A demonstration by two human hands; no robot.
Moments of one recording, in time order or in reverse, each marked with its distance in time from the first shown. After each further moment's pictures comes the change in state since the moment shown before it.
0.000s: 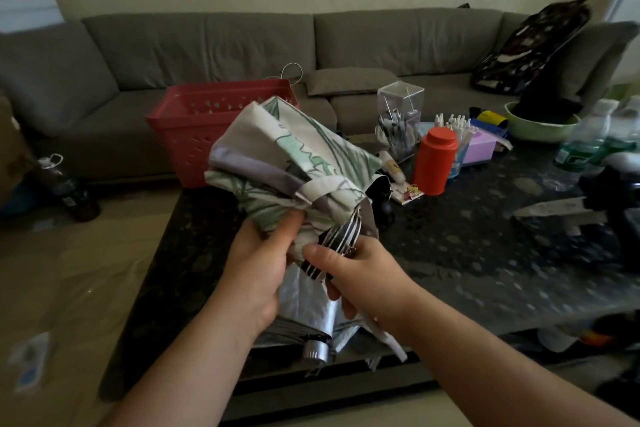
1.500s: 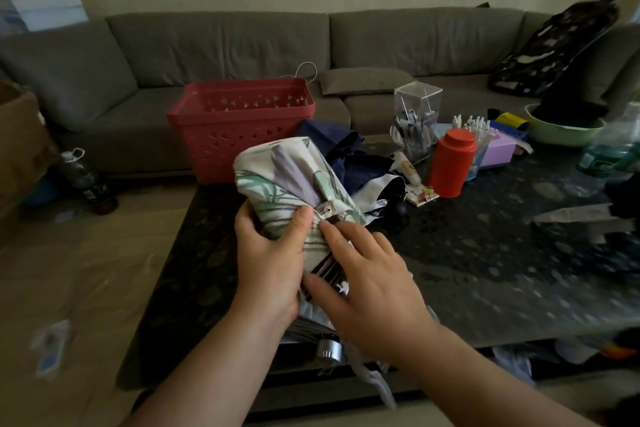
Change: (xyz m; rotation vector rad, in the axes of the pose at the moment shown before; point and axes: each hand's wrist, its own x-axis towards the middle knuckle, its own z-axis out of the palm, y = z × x) left_hand -0.002 -0.007 0.004 -0.115 0.221 0.193; right_hand -0.002 0.029 0.015 -1.042 0.267 -0.566
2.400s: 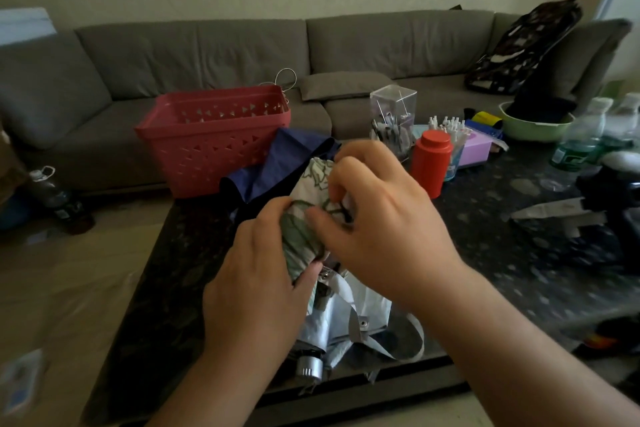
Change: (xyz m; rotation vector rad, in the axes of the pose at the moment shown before) left_hand -0.035 0.019 -0.003 1.301 -0.173 0.577; right_hand 0.045 0.001 -0.089 0.039 0.298 -0.107
